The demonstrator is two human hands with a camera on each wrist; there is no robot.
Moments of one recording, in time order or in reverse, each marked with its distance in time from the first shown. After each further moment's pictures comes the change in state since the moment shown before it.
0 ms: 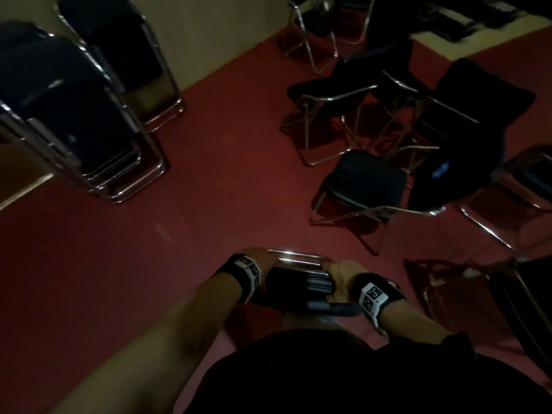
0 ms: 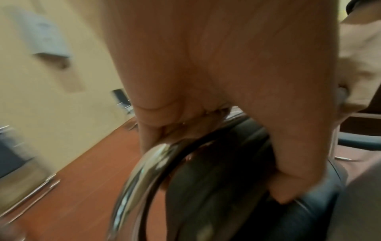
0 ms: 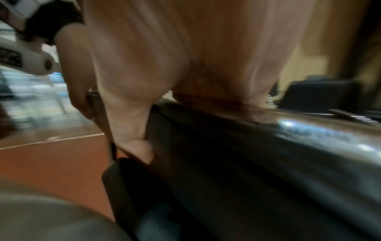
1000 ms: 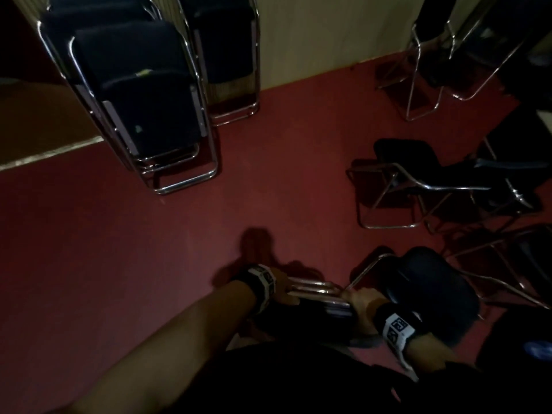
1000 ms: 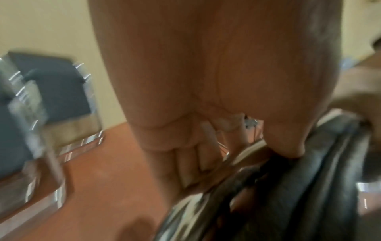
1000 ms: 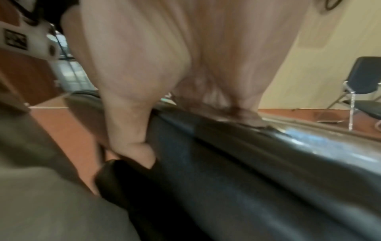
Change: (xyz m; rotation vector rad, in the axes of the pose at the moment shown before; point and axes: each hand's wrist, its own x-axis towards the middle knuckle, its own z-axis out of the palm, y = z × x) left_hand 0.154 -0.291 -0.166 -0.306 -0.184 -0.030; right_hand 0.306 -0.070 -0.271 -0.353 -0.178 -0.147
